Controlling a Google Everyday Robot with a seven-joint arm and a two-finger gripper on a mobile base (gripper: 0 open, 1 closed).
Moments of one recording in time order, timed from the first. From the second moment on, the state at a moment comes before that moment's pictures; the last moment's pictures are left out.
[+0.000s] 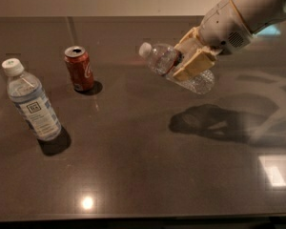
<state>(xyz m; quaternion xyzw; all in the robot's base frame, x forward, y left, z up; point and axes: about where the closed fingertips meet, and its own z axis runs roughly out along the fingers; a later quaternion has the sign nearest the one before) 0.521 -0.078 0.964 -0.67 0.64 0.21 0.30</state>
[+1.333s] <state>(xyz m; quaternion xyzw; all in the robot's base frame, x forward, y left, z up) 0.532 -0.096 0.990 -0.45 0.60 0.40 0.53</state>
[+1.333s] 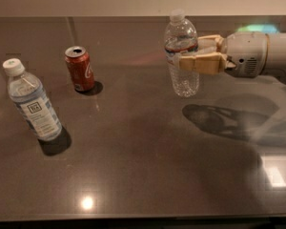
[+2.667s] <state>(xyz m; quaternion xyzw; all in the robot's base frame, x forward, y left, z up) 0.540 -0.124 0.935 -0.37 0.60 0.45 0.55</state>
